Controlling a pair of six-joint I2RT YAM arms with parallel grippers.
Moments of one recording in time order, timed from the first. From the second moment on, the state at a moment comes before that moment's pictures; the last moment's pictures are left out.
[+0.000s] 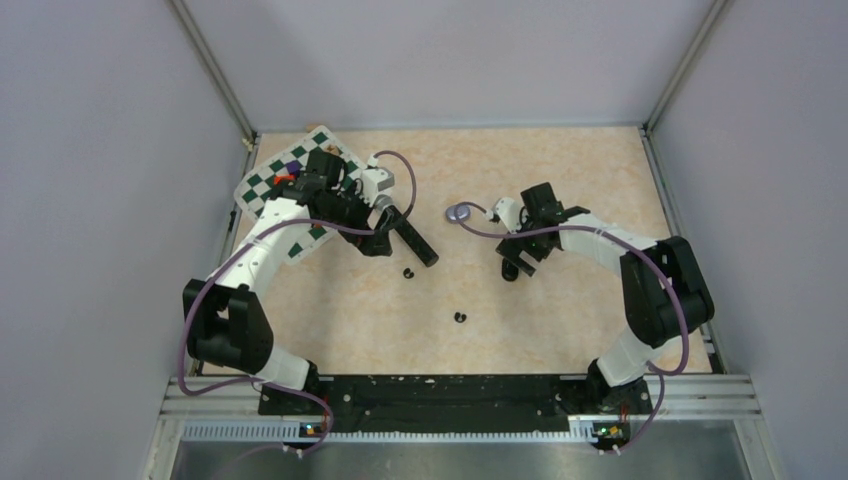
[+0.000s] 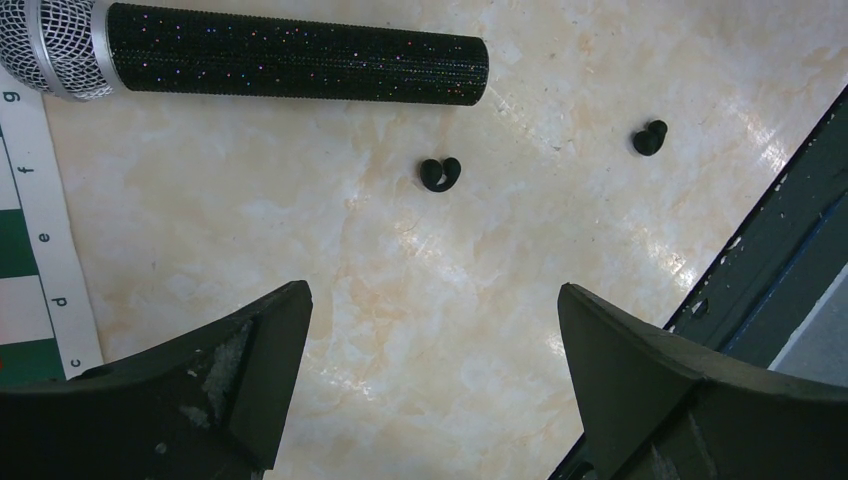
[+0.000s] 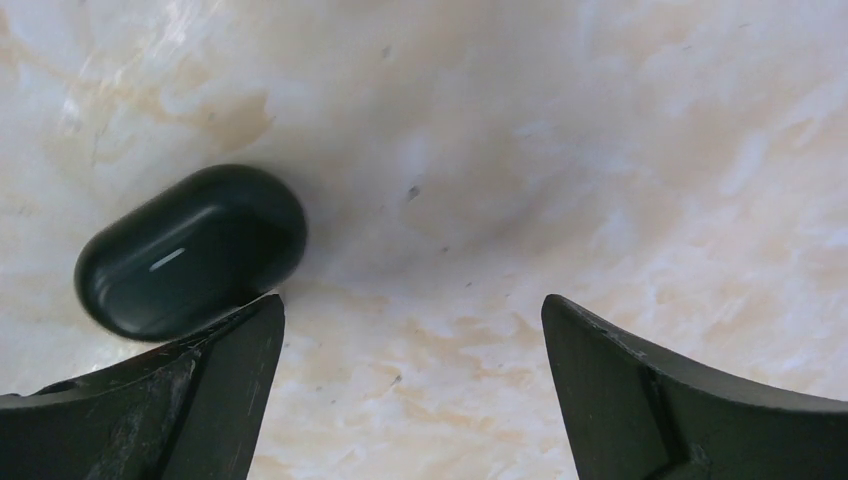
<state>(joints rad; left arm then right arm) -0.22 1.49 1.27 -0.85 0.58 0.42 0.38 1.64 0.97 -0.48 -0.01 -0.63</state>
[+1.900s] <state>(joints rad) -0.22 1.50 1.27 -0.85 0.61 0.41 0.54 1.81 1.17 -0.71 -0.17 -0.34</state>
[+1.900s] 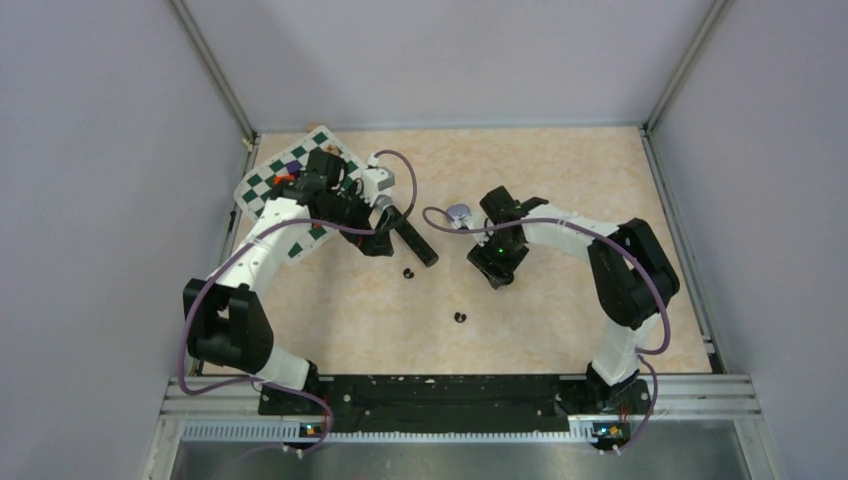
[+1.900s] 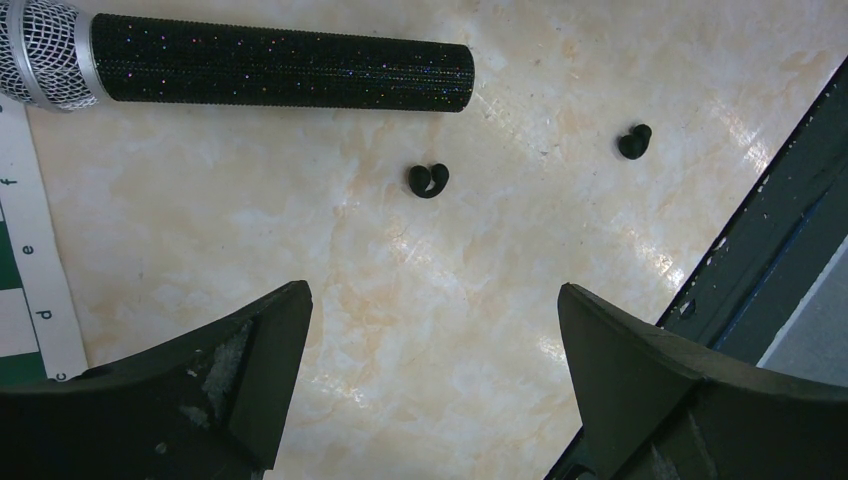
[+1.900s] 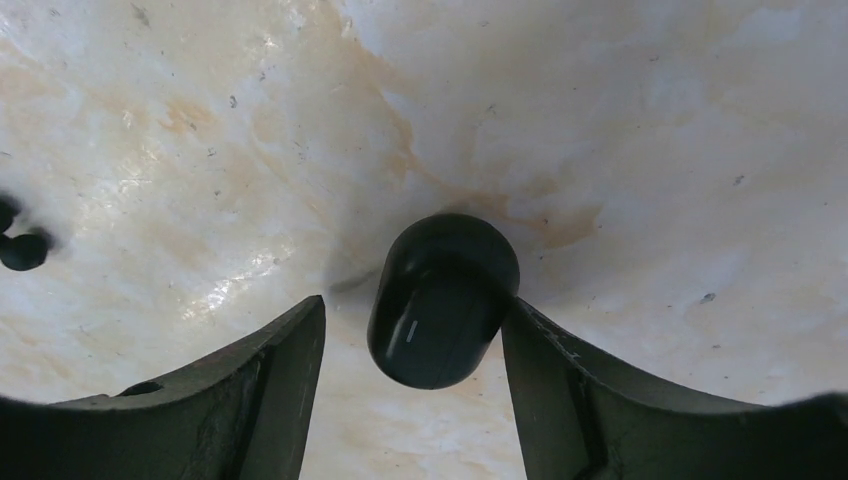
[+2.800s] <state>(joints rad) -0.22 1.50 1.27 -0.84 0.61 0.41 0.58 1.81 1.16 -0.71 -0.04 -0.42</state>
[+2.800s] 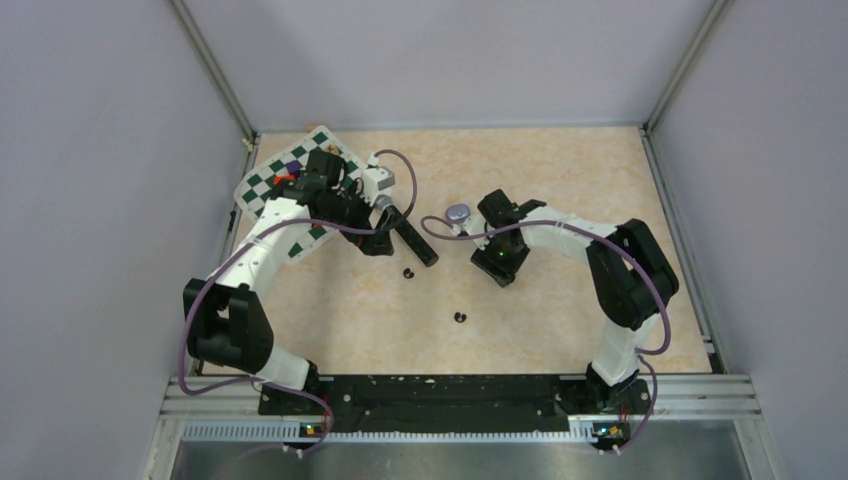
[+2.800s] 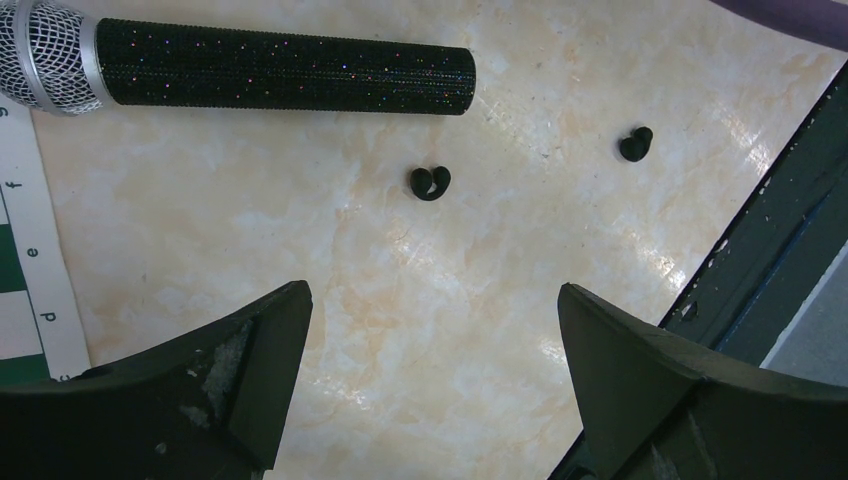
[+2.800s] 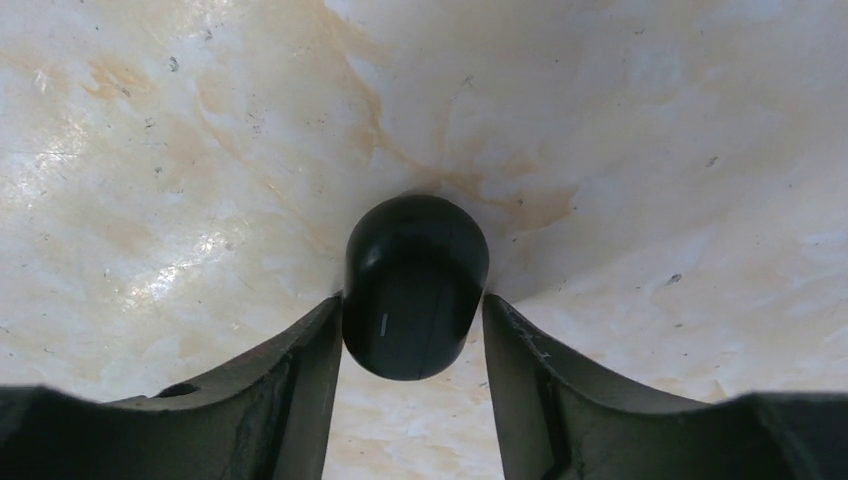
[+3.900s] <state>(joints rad) -0.58 1.90 1.87 -0.69 0.80 -0.01 0.62 1.12 0.85 -0.22 -0.12 -0.60</state>
